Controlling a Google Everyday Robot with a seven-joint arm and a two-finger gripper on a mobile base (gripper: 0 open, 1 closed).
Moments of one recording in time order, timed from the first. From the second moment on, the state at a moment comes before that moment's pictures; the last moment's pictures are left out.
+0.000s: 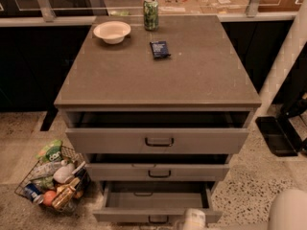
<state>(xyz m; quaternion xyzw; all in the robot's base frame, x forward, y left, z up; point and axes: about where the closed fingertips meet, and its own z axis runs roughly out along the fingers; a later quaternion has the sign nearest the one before) 0.390 -0.110 0.122 -0.79 0.60 -0.02 0.12</state>
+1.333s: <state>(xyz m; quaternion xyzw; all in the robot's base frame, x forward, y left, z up) 0.448 -0.101 0.108 -0.79 0.60 -0.03 0.13</state>
